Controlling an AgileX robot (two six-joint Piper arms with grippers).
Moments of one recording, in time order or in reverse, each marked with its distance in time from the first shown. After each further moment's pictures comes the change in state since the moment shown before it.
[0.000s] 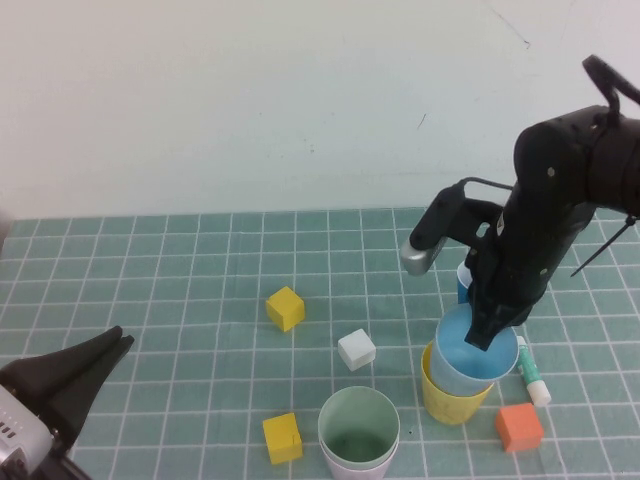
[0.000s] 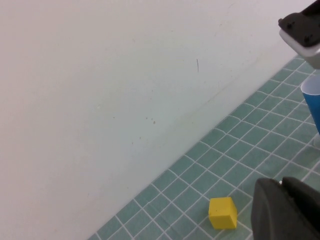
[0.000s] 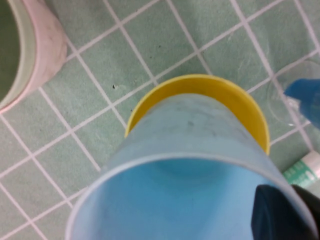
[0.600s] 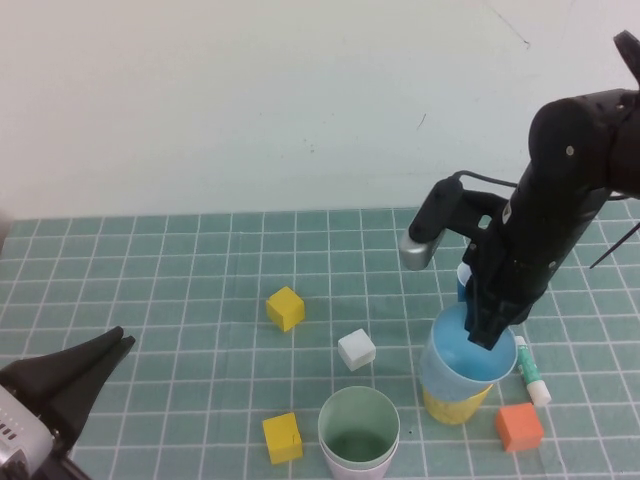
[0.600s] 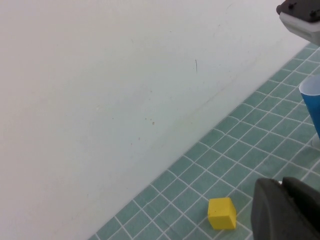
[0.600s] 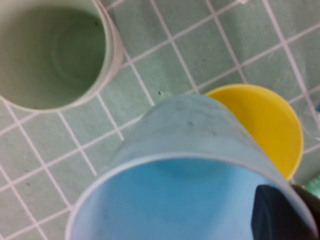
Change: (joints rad) right arm 0.000 -0.055 0.000 0.103 0.055 -0.100; left arm 0.000 0.000 0.000 -0.017 -0.002 0.019
